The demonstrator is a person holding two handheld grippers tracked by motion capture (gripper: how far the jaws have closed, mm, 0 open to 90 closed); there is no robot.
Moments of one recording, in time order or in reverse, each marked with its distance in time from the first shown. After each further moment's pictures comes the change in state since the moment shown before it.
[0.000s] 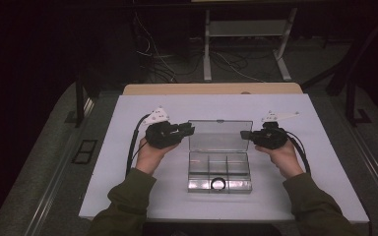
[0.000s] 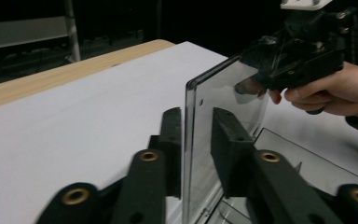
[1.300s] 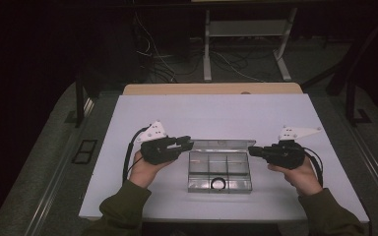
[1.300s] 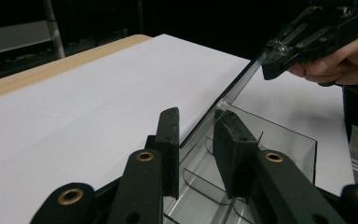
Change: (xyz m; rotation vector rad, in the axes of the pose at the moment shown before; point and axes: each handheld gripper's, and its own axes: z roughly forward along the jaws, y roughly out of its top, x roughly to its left) left arm -0.031 -0.016 -0.027 0.017 -0.037 0.064; right arm 0.041 -0.019 -0.059 -0.040 0.129 -0.067
